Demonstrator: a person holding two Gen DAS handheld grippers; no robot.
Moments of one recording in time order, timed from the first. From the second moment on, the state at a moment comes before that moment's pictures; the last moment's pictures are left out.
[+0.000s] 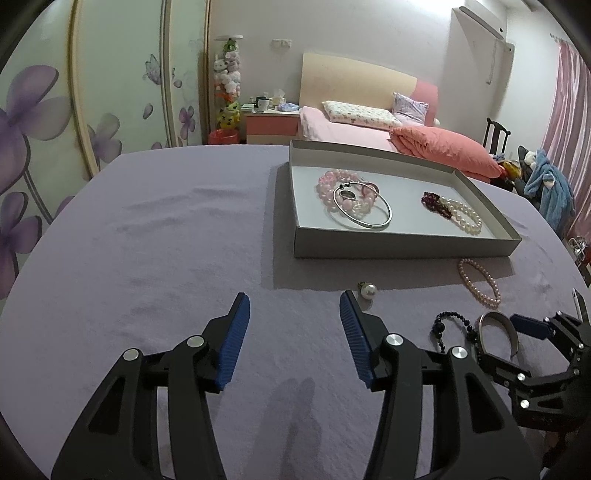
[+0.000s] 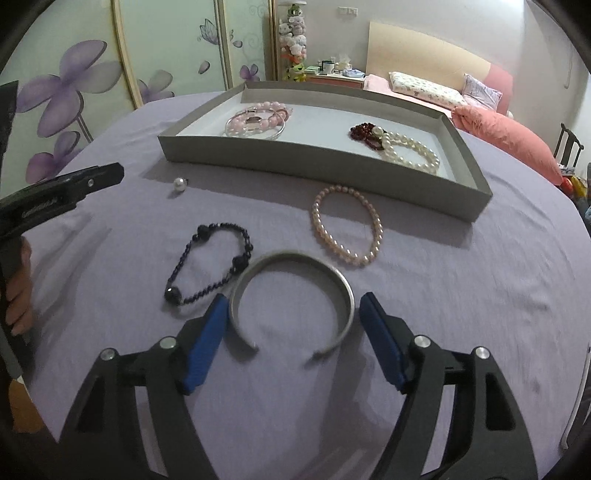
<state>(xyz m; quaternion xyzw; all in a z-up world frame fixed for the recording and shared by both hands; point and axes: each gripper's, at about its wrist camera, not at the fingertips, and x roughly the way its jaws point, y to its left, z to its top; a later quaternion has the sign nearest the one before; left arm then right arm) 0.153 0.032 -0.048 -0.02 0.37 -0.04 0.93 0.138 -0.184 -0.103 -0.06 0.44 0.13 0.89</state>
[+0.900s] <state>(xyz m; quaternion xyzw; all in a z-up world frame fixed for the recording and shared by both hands) 0.155 -0.073 -0.067 0.05 0.43 -0.17 0.89 0.132 -0.228 -0.103 -0.03 0.44 0.08 0.90</state>
